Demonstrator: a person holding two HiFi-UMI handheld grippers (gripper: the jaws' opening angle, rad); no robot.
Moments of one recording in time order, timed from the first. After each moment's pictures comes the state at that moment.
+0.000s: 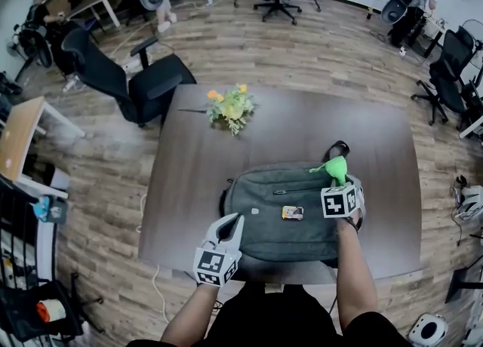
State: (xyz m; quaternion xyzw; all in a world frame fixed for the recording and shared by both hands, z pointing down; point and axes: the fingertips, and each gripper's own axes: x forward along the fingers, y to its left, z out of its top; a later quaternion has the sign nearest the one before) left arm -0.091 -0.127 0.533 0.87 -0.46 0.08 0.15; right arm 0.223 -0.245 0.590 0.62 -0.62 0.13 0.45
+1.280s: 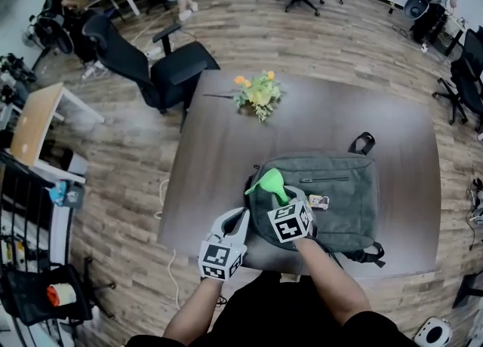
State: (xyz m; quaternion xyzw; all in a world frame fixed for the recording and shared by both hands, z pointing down) left arm -0.146 -0.105 0.545 0.85 -0.49 0.12 0.15; right arm -0.066 -0.175 0.630 0.43 -0.82 0.16 0.36
